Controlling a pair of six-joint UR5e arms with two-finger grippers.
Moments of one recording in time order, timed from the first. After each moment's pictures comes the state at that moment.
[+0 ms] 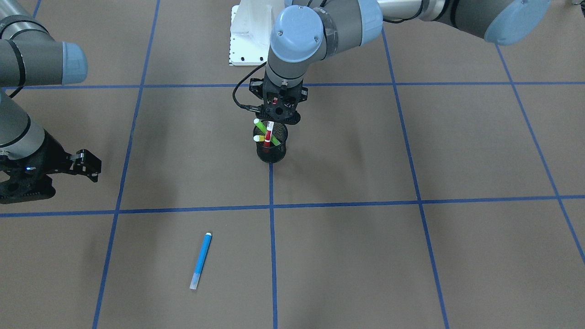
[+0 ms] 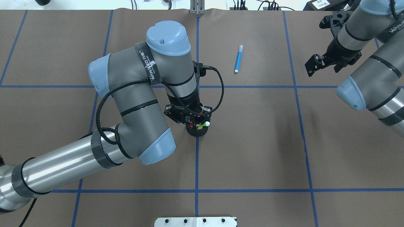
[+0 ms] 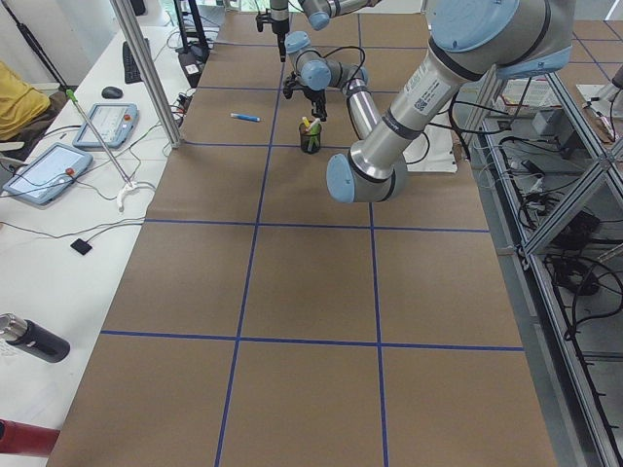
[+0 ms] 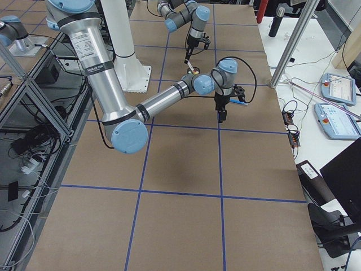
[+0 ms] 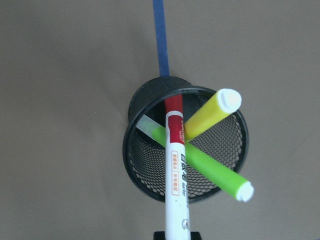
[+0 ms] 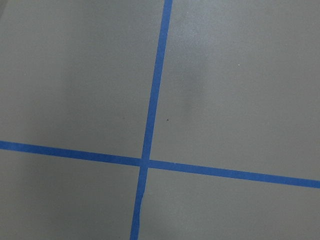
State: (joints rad) left arm -0.60 -2.47 -1.64 -1.35 -2.27 -1.00; right arm 1.02 -1.19 1.71 -1.64 2.14 0.56
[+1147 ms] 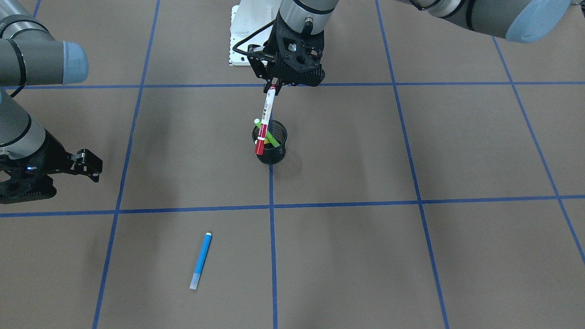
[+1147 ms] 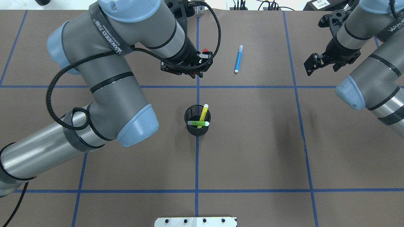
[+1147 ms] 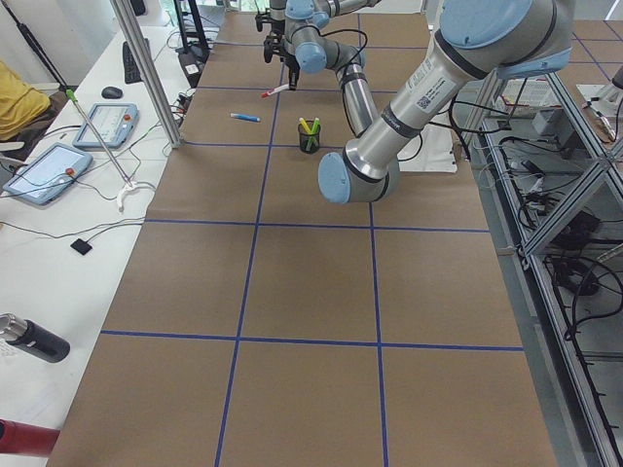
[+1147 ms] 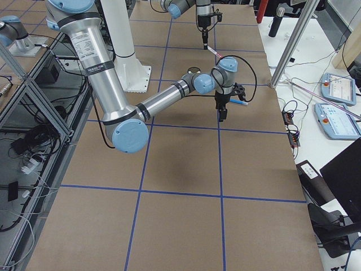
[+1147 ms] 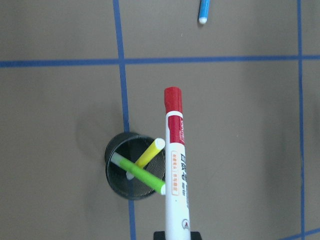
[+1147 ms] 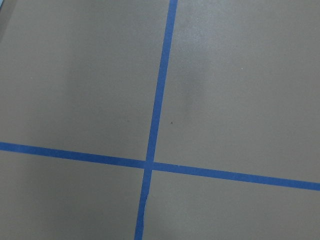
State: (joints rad) left arm -0.69 -2.47 -1.70 -1.63 -1.99 -1.21; right arm 1.02 -1.18 1.71 -1.64 2.14 0.56
